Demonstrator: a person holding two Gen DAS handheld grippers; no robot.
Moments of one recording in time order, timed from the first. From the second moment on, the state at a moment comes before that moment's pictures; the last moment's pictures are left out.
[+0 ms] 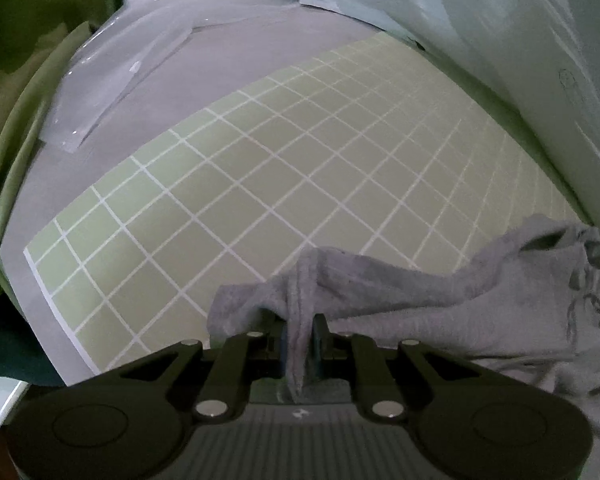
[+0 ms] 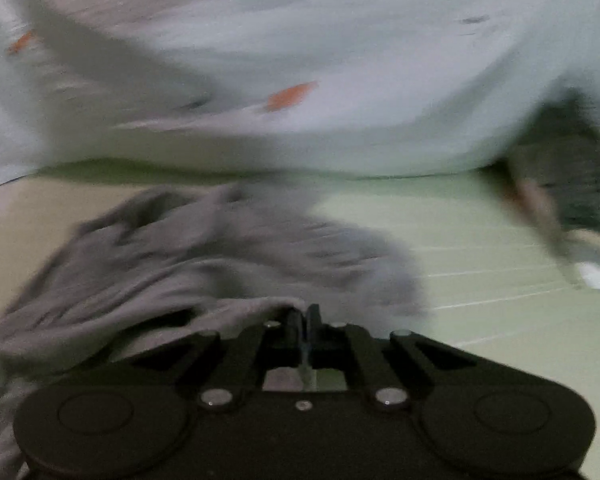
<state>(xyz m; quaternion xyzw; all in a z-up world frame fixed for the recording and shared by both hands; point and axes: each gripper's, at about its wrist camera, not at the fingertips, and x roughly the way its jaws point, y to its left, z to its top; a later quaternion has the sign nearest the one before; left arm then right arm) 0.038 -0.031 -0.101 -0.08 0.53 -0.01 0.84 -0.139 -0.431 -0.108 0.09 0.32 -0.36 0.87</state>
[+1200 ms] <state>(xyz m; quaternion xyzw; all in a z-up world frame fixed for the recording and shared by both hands) 0.050 -0.094 -0.103 0.00 0.53 -0.10 0.84 -0.197 -0.487 -0.162 0.23 0.39 -0.39 0.80</state>
